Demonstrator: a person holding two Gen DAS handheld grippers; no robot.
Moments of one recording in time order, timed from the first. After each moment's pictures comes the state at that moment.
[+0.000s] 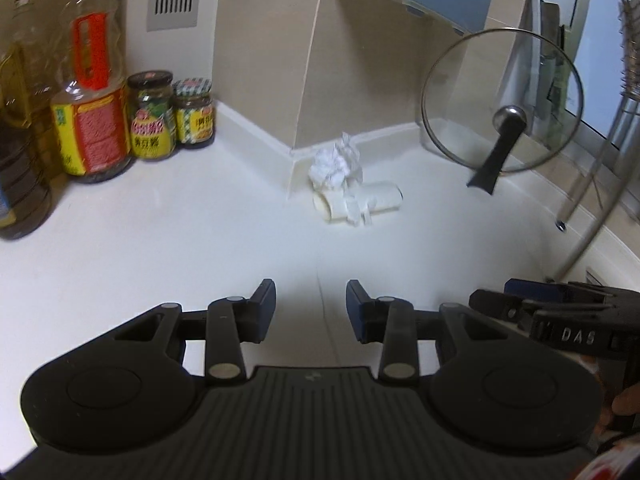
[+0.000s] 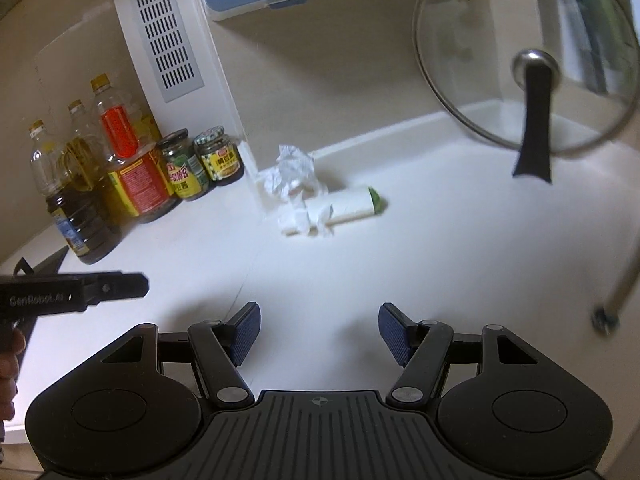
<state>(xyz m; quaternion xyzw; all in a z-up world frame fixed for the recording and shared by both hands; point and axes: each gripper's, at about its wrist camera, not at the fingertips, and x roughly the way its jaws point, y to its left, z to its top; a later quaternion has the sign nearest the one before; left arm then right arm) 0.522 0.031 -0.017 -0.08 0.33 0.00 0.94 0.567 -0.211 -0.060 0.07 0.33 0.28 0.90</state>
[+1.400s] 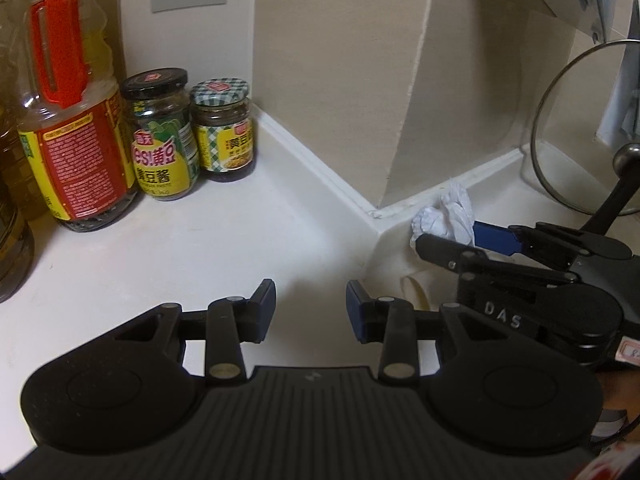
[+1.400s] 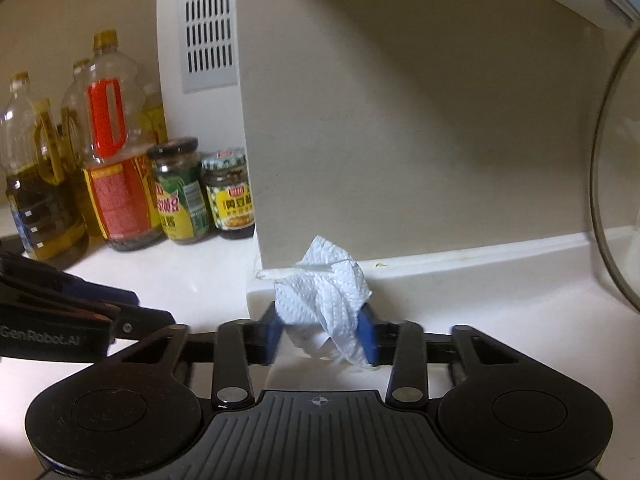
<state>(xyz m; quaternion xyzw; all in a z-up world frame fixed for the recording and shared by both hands) 0.660 0.072 -0.050 -0.08 0.35 0.08 0.93 0.735 -0.101 -0.095 -0.03 0.23 0.37 0.90</state>
